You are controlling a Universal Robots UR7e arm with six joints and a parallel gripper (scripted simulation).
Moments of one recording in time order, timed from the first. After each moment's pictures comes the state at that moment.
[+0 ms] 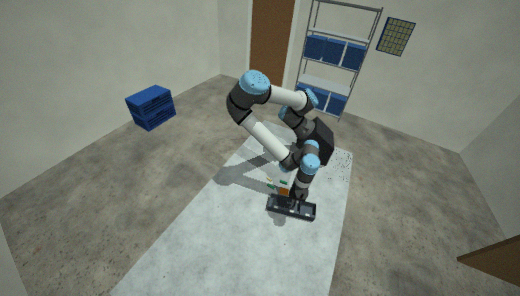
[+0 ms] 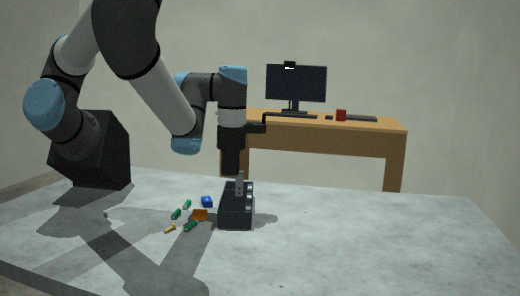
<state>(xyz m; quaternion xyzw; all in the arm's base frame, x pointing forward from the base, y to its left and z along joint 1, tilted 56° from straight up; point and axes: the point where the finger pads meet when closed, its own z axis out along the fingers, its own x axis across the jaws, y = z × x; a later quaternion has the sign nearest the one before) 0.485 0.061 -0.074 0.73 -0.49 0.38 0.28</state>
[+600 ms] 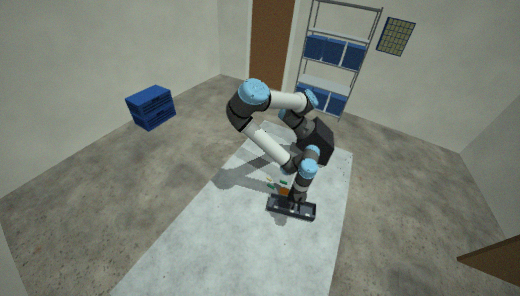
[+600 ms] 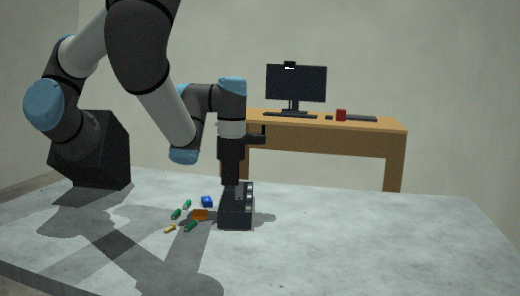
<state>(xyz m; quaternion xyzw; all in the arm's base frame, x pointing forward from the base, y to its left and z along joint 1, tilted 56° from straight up) 0.493 0.039 -0.090 0.73 -0.49 0.38 0.28</state>
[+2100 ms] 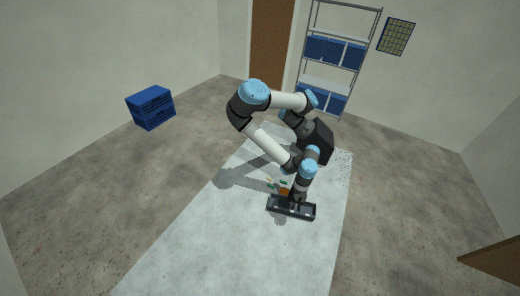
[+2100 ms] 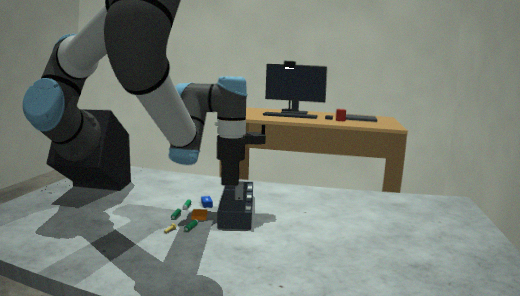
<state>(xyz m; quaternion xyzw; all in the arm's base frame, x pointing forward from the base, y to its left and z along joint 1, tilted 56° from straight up) 0.493 0.039 -0.090 0.73 -0.49 0.38 0.28</state>
